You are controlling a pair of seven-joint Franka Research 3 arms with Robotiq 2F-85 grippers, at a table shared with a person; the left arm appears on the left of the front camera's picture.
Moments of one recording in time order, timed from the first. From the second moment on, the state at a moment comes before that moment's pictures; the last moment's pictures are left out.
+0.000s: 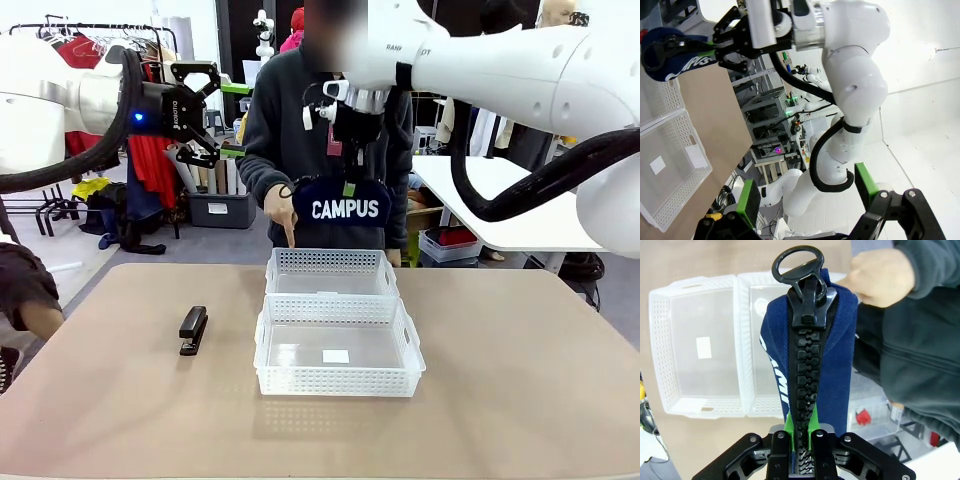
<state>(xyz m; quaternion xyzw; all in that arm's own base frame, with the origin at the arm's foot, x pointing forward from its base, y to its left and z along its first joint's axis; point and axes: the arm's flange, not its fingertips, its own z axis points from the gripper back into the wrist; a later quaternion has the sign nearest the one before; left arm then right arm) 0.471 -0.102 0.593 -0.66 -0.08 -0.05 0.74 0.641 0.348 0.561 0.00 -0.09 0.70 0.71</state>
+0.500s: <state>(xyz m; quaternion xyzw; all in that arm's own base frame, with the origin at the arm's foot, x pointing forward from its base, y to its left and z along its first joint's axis) 0.471 -0.102 0.593 -0.66 -0.08 -0.05 0.74 0.654 0.360 0.492 0.01 -0.04 0.70 0.71</state>
